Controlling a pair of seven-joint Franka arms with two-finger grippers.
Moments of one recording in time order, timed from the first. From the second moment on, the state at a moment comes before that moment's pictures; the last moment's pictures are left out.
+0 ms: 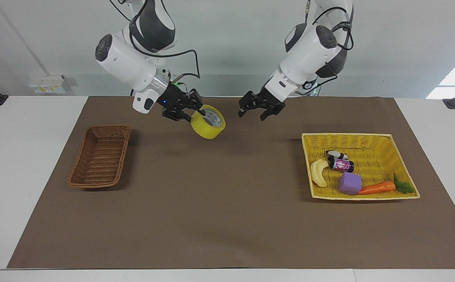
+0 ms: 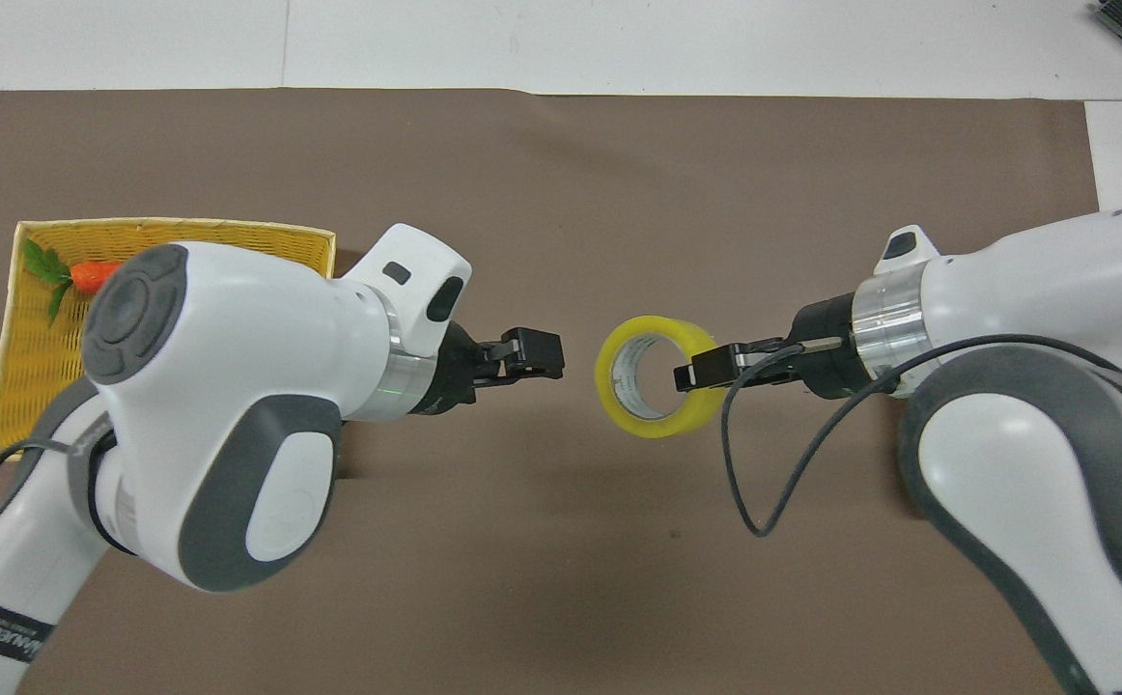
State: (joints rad) left arm -0.05 0.01 -0.44 -1.86 -0.47 2.01 -0.49; right arm 0.23 -0.03 -0.09 -1.91 0.63 1.81 -0.17
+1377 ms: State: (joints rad) left arm 0.31 0.00 -0.40 -1.66 -0.10 1.68 -0.05; right arm -0.38 0.14 -0.11 -1.90 0.53 1.75 -0.79
